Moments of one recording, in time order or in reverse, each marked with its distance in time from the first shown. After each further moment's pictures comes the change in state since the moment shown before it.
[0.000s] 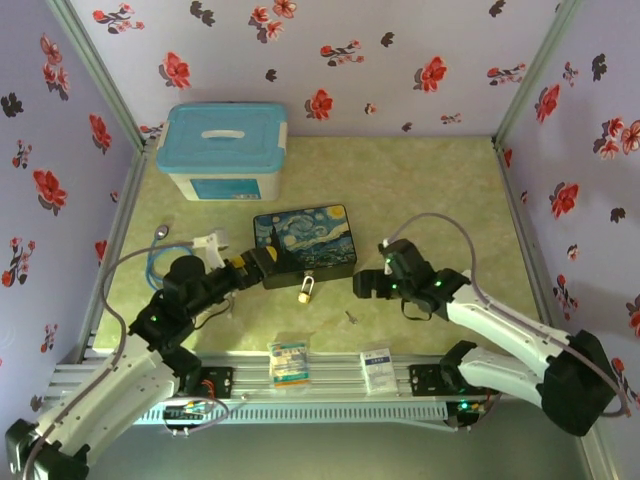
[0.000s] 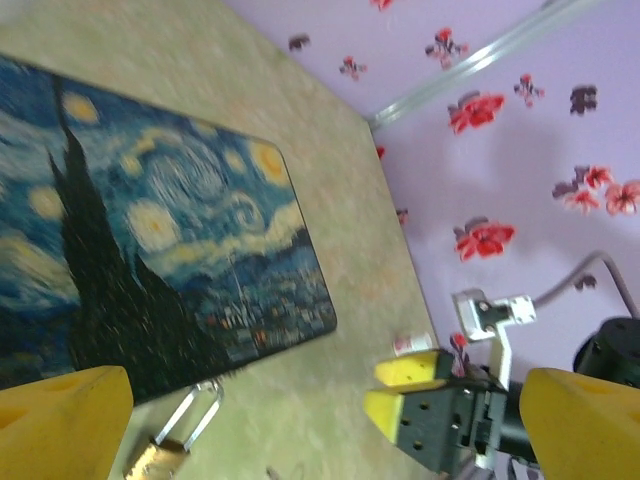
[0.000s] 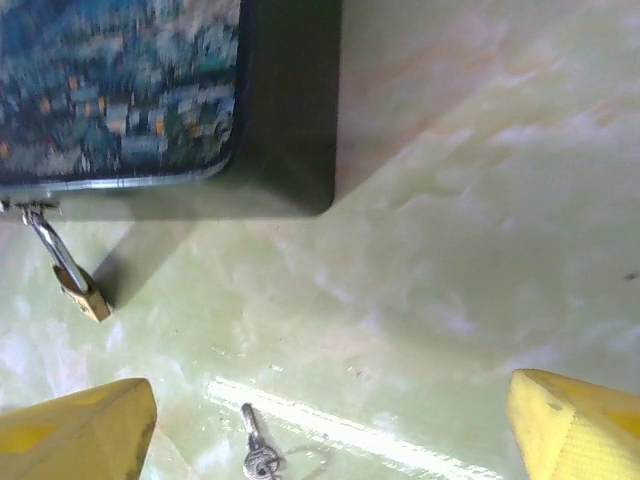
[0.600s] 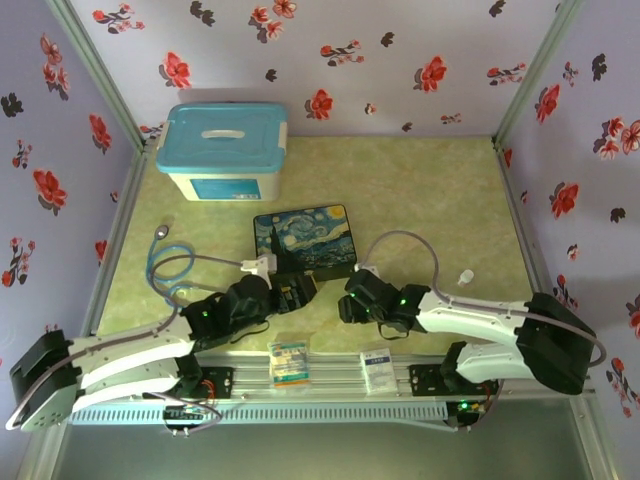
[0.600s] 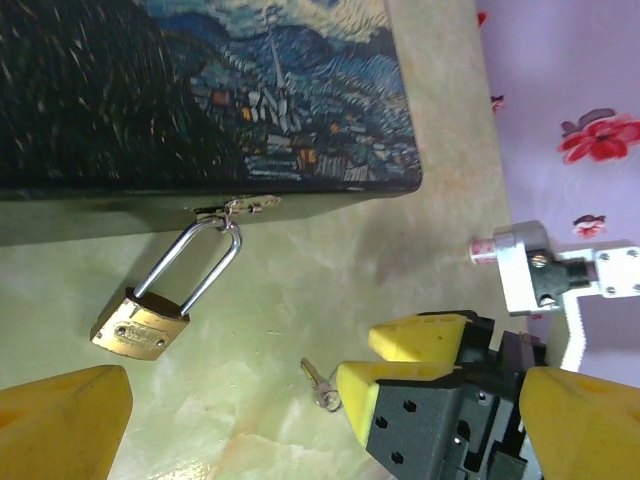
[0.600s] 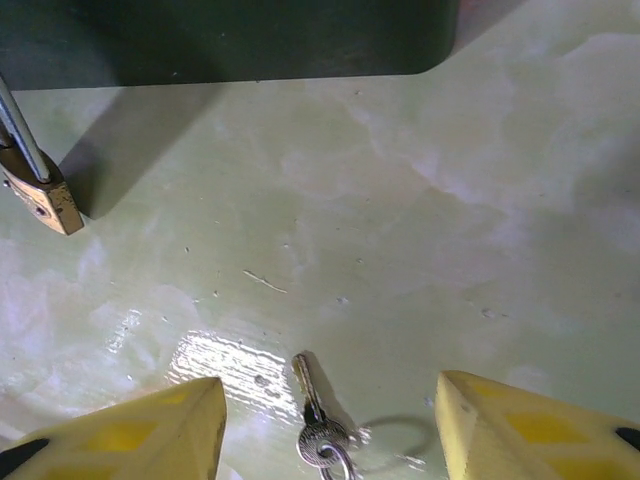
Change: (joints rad) left arm -0.421 0.401 -0.031 0.171 -0.320 -0.207; right arm 0.296 0.194 -0.046 0.143 0.149 0.196
